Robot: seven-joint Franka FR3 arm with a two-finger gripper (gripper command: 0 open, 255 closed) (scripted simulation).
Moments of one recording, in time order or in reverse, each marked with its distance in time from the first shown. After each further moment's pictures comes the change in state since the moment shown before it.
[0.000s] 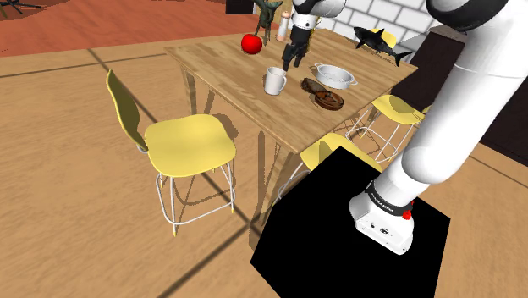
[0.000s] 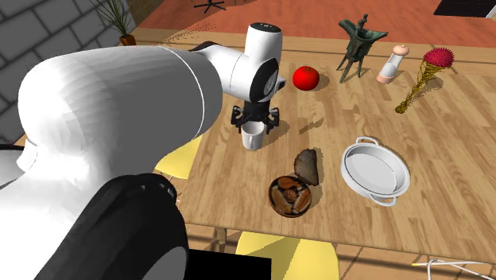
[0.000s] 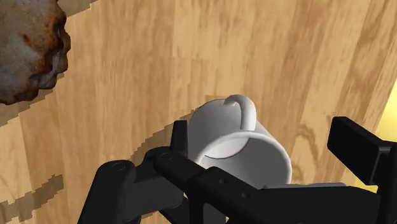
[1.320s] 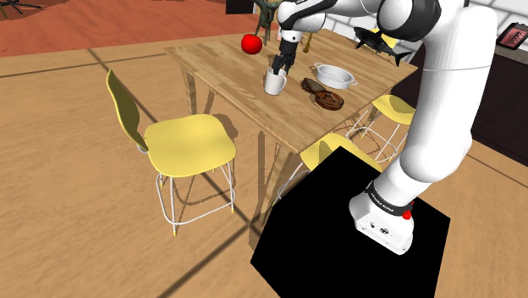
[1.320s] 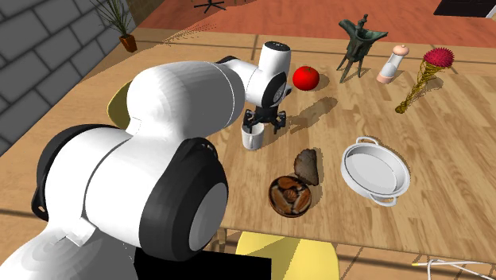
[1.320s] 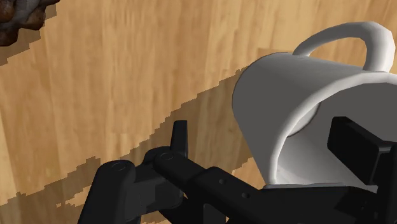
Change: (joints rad) arm -0.047 0.278 0.010 0.219 0.067 0.057 -0.061
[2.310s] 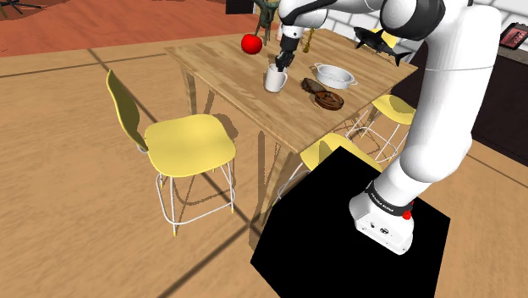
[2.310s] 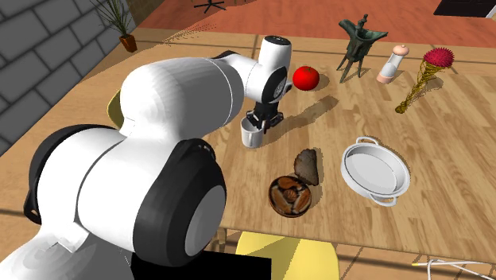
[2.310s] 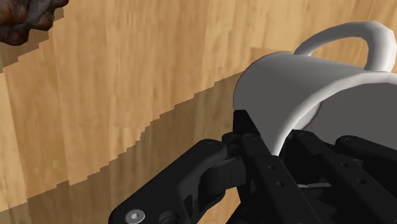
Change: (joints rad) arm 0.003 -0.021 -0.002 0.010 -0.006 -0.030 0.006
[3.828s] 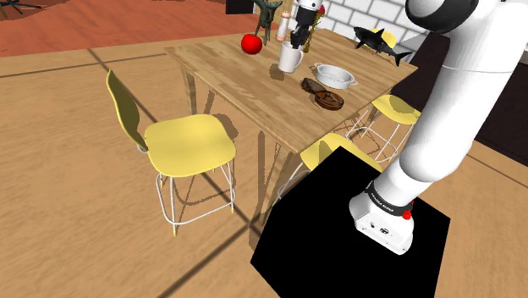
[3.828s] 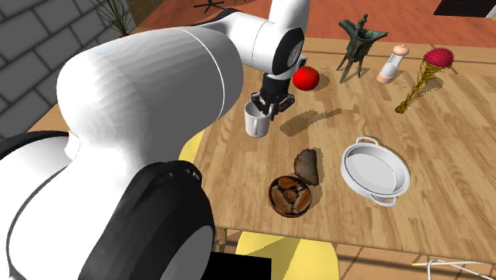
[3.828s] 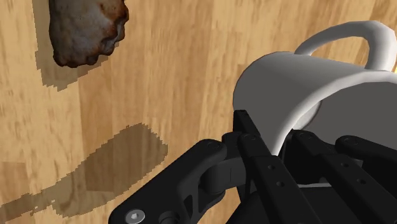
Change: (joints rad) arm -0.018 -0.153 -0.028 0.053 -0.036 -0.205 -0.015
